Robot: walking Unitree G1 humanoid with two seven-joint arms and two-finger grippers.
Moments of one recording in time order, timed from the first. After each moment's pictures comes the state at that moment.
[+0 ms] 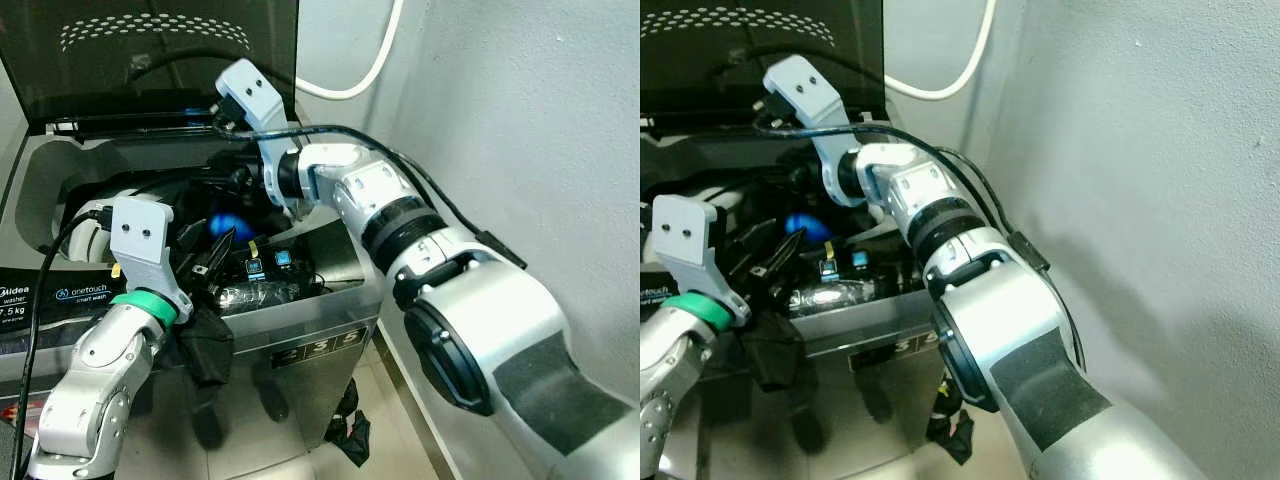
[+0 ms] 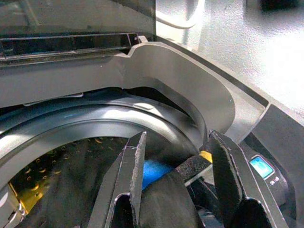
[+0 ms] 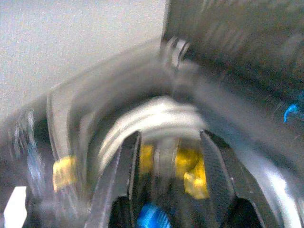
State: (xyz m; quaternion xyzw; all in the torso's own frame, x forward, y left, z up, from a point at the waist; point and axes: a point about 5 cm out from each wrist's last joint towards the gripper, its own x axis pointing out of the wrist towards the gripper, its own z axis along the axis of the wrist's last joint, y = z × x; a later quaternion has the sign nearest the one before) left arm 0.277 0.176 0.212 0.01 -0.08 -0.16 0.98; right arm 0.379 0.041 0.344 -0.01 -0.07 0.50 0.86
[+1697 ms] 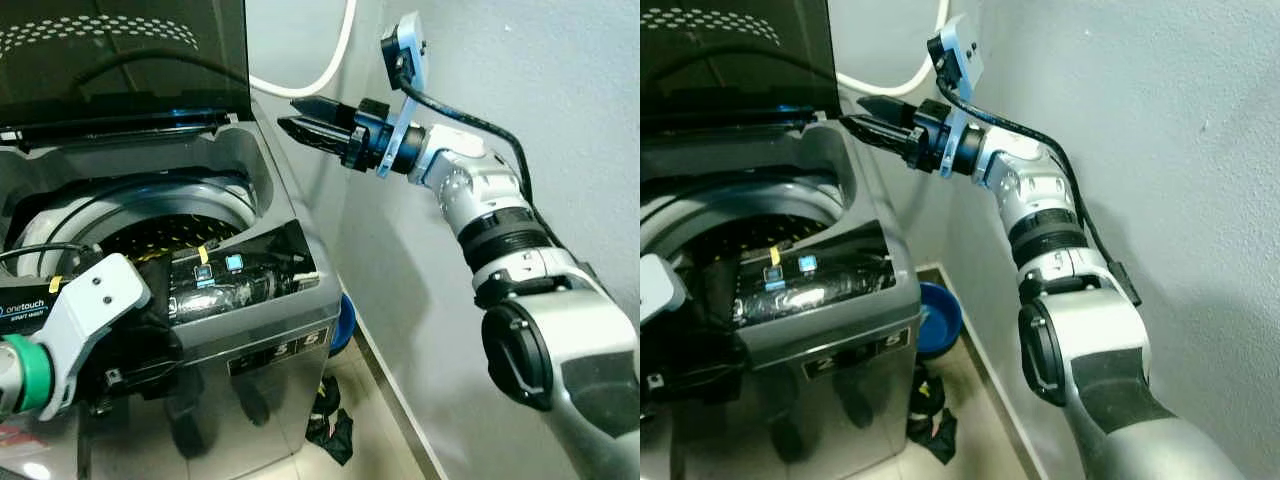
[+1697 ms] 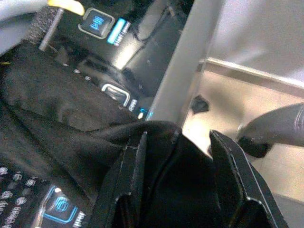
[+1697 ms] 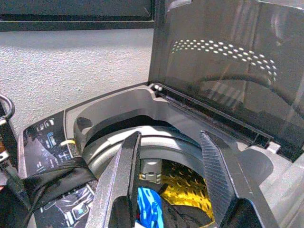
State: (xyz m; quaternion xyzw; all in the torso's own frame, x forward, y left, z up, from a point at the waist) left arm 0.202 0.241 0.225 0.26 0.23 -0.33 0.88; right arm 0.387 -0.065 0.332 0.00 -0.13 0.59 0.79
